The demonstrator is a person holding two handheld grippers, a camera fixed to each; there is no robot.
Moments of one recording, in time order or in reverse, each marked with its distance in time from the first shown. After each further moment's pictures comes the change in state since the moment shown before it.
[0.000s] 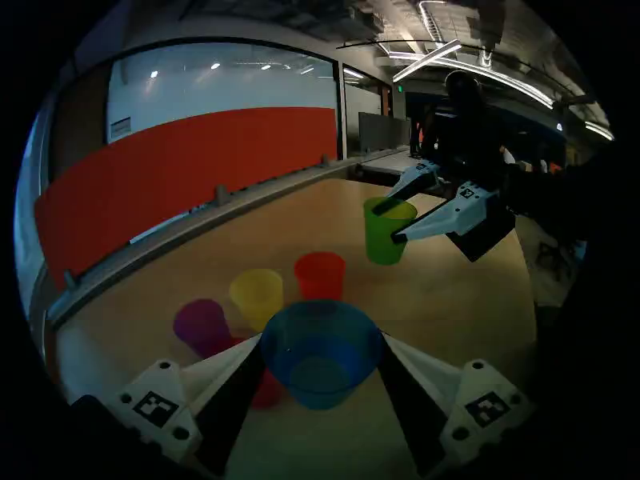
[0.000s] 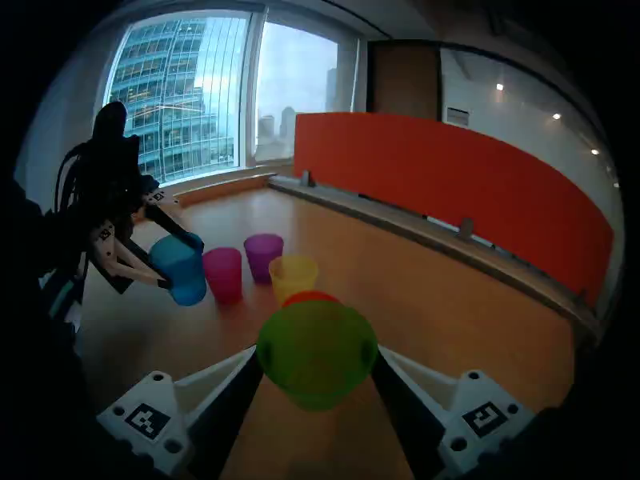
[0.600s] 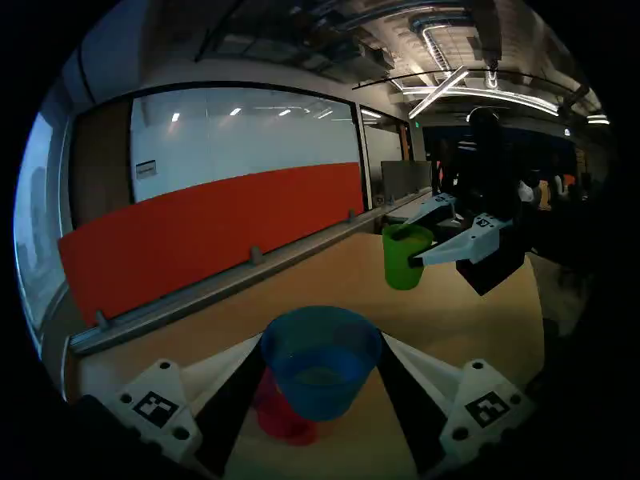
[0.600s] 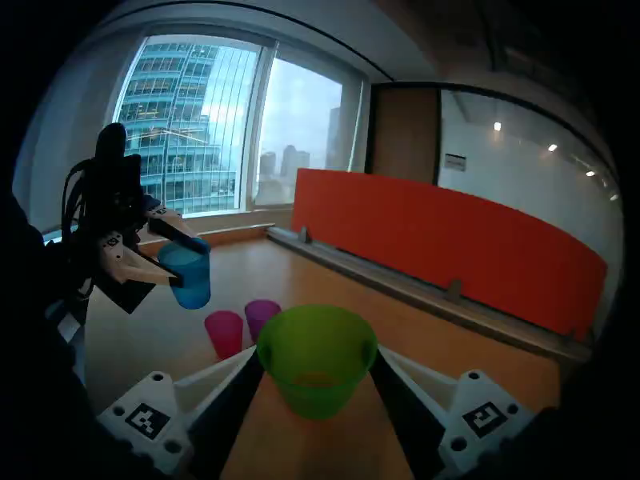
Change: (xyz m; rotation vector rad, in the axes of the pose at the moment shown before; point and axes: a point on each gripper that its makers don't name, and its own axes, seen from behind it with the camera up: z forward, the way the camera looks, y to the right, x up) left arm 0.086 -0.034 -0.043 0.125 0.196 0.027; right arm 0.089 0.000 -0.022 -0.021 0.186 -0.056
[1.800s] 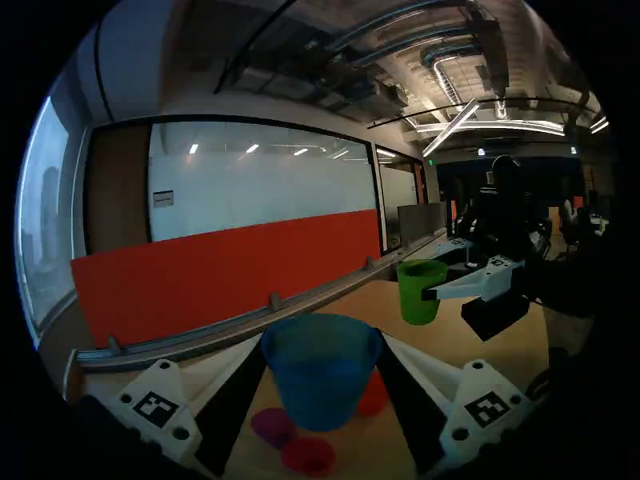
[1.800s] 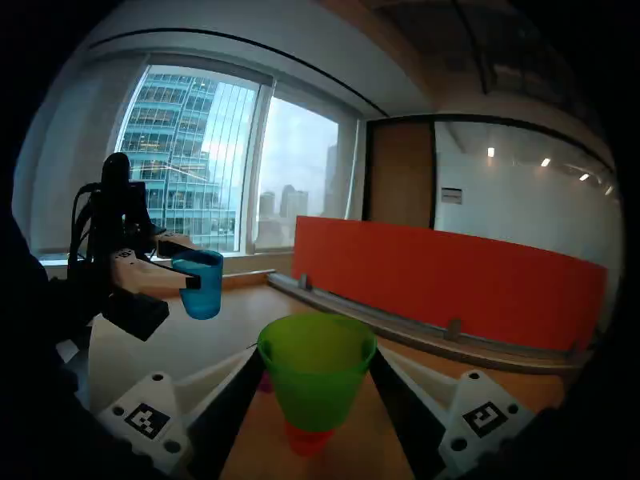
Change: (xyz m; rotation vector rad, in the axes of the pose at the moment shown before) left arm 0.068 -0.030 -0.008 0.065 0.174 -0.020; right arm 0.061 -0.006 0.008 0.005 0.177 0.028
